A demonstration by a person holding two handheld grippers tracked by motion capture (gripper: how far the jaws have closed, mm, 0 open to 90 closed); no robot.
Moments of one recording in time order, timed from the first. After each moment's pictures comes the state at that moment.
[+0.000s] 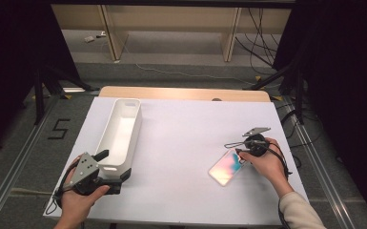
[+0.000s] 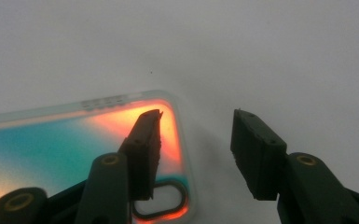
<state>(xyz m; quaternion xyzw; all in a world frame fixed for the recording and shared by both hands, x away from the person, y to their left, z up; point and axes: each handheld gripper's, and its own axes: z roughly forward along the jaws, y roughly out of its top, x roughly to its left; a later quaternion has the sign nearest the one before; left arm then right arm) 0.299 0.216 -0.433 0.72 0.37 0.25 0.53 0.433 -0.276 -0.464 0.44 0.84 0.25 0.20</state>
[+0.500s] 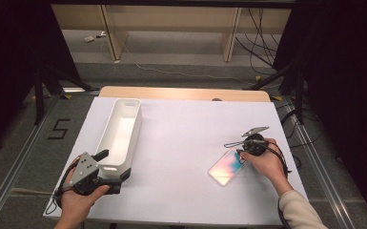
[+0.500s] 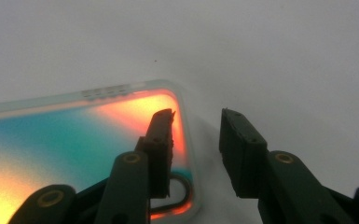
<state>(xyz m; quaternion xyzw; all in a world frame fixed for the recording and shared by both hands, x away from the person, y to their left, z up) 0.299 0.217 -0.433 0.72 0.37 0.26 0.53 0.437 -0.277 -0.466 0.44 0.85 0.23 0.17</state>
